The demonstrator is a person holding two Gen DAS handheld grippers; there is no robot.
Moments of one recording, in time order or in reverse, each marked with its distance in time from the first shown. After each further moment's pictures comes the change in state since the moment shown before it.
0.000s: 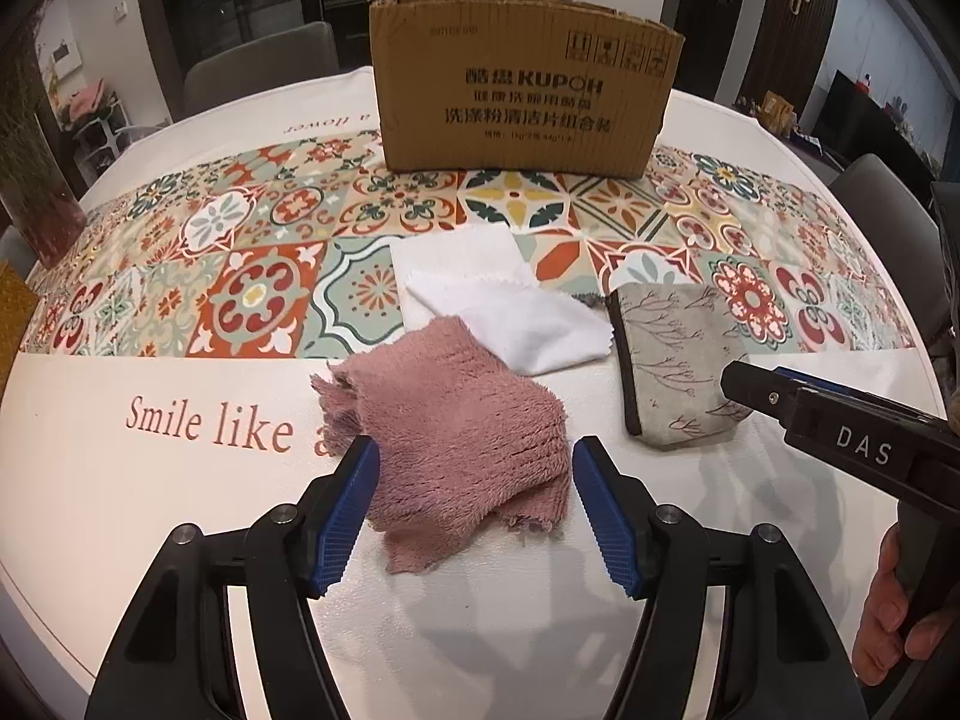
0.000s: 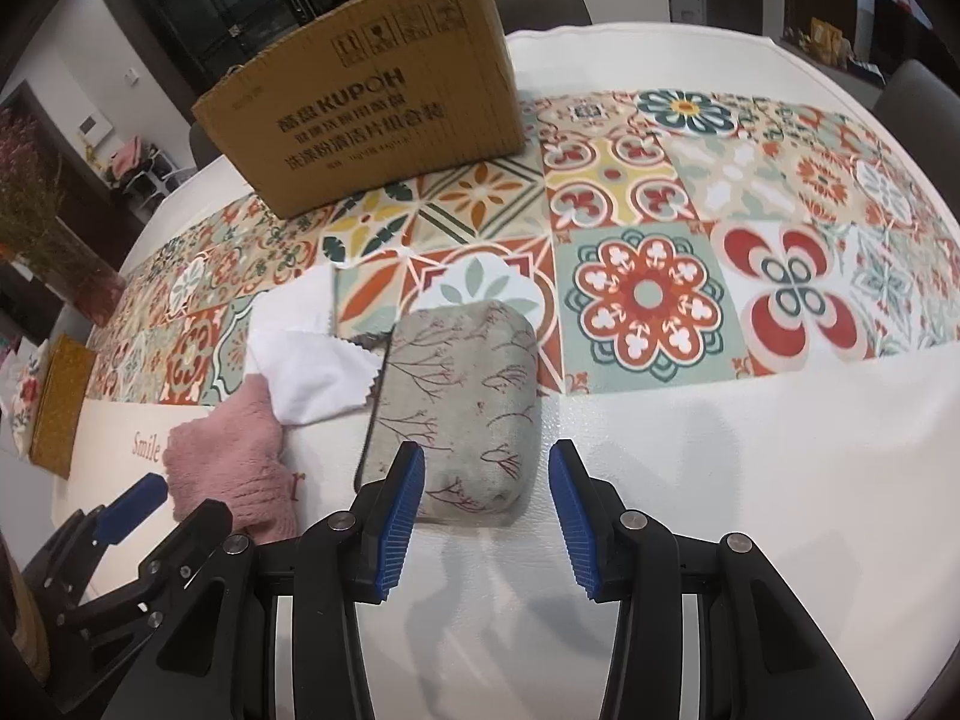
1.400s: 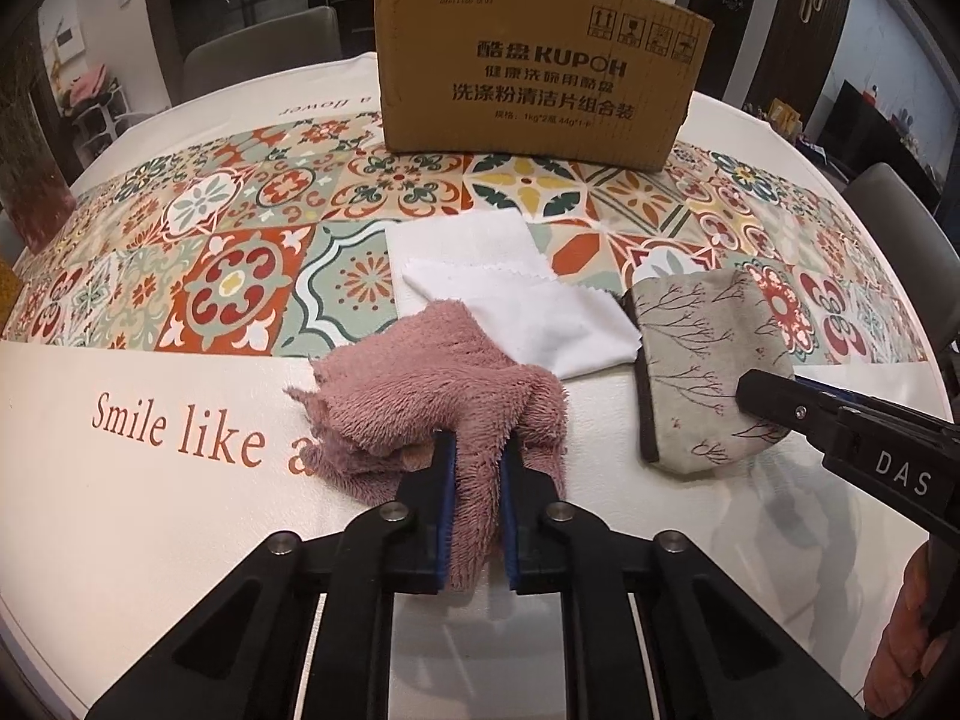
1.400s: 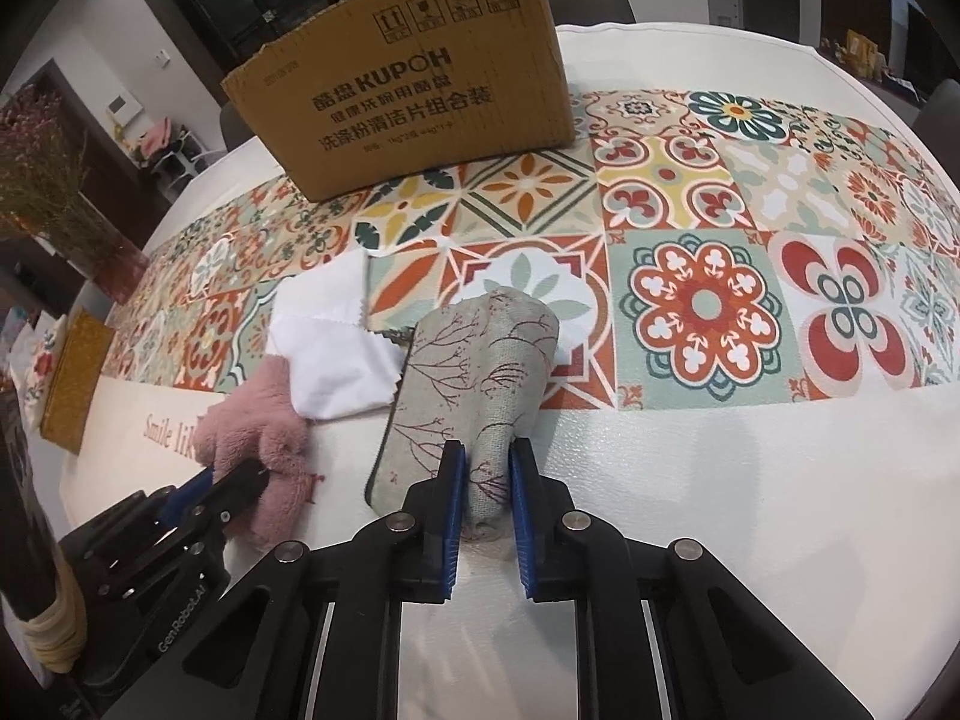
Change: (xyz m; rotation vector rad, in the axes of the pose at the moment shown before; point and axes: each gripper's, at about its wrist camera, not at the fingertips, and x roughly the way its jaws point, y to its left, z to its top) left arm 0.028 0.005 0.002 -0.027 -0.007 -0.012; right arm 0.013 0.012 0.003 -0.068 -0.002 0.064
